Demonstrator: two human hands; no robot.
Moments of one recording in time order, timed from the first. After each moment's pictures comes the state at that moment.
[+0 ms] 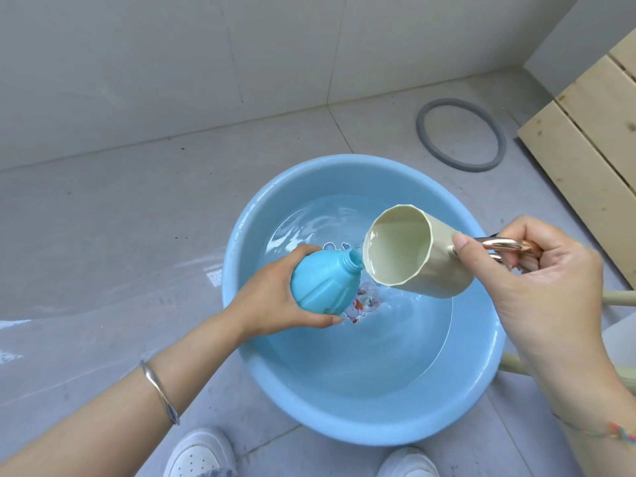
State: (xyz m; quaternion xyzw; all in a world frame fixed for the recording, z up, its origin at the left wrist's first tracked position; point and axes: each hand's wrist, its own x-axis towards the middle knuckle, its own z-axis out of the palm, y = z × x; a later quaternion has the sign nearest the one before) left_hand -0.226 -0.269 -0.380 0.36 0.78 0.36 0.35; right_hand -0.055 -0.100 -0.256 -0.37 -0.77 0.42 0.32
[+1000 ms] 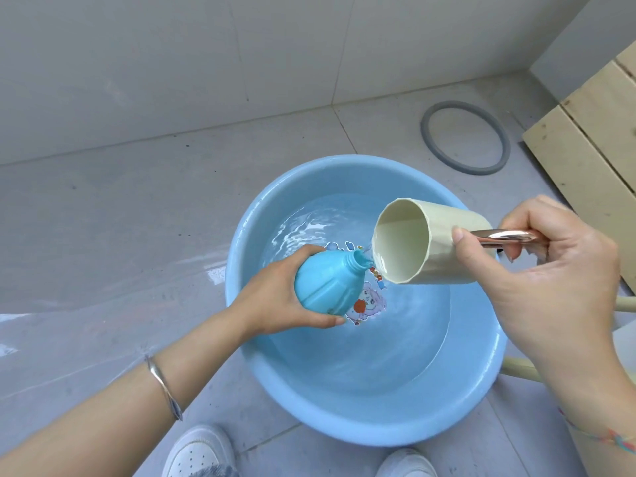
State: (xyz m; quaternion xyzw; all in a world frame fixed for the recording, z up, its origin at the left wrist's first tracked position) left_hand -0.226 -0.269 -0.379 0.37 0.79 0.35 0.34; right_hand -0.066 -0.105 -0.243 -0.28 -0.85 0.29 0.33
